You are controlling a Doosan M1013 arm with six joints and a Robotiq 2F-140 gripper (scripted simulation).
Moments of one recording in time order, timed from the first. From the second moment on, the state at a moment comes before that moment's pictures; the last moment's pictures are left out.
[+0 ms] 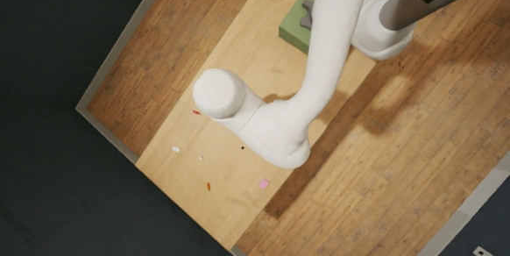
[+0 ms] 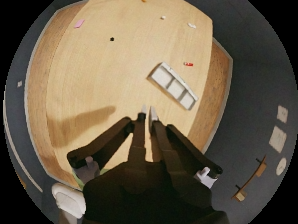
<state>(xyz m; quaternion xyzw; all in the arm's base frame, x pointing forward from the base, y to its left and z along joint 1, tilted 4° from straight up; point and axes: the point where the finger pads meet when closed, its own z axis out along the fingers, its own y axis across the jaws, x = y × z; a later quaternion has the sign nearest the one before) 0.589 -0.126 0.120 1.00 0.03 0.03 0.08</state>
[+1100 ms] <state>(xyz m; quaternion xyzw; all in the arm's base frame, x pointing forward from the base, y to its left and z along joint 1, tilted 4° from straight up) 0.461 -0.021 0.113 1.00 -0.01 -0.01 -0.04</state>
